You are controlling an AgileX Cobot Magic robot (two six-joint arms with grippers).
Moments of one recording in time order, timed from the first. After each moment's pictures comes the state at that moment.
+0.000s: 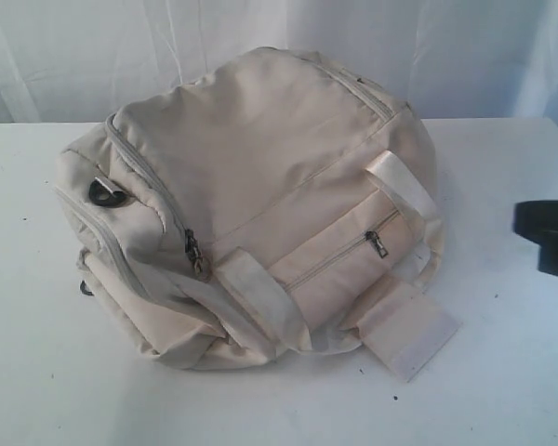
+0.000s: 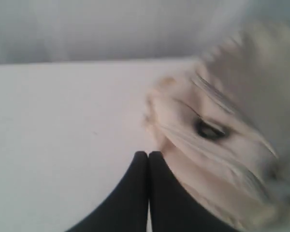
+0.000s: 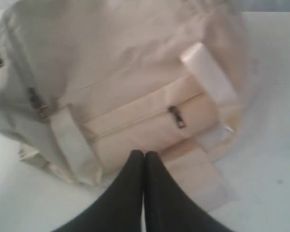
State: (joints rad) left arm -0.07 0.58 -0.76 -0.12 0.67 0.09; right arm 0.20 0.72 -0.60 0.75 0.67 -0.60
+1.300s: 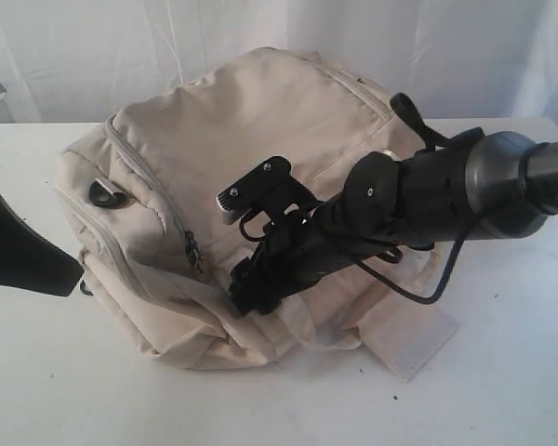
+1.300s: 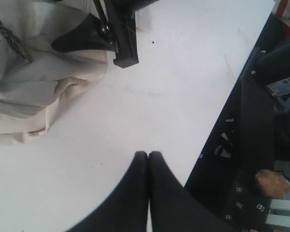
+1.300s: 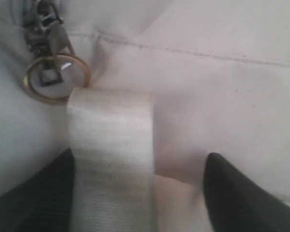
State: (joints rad) left arm -0.11 1.15 -0.92 -0.83 1.31 0.91; right arm 0.80 1.82 -1.04 0.62 0.27 -0.75
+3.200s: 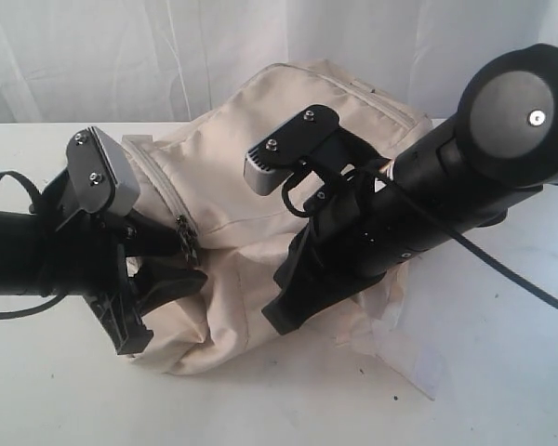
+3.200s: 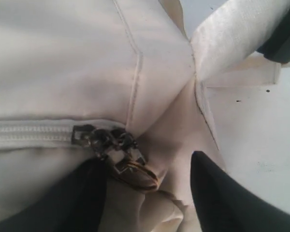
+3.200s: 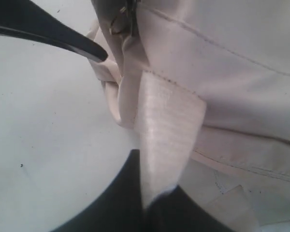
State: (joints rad) left arm -0.44 1.33 -0.61 -1.62 0.49 2.11; right arm 0.81 1.42 -0.99 0.42 0.67 -0.53
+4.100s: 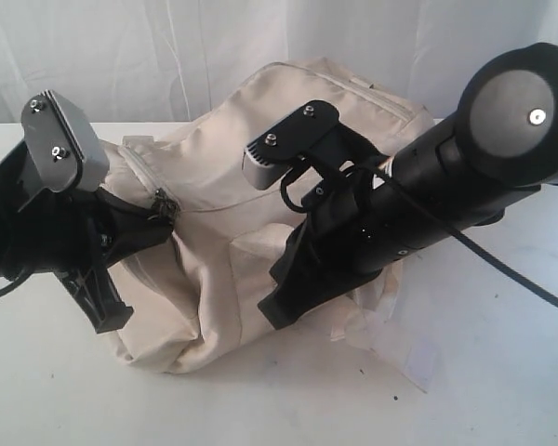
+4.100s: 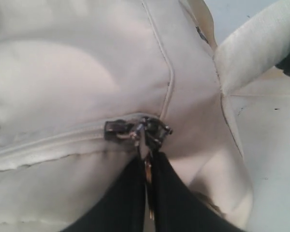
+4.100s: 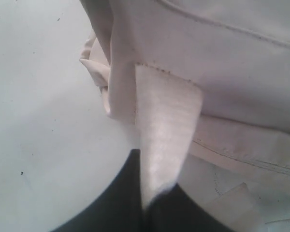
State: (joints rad) left arm -0.44 1.18 -0.60 -1.59 0.36 2.09; right arm 0.81 1.42 -0.99 0.43 0.65 -0.53
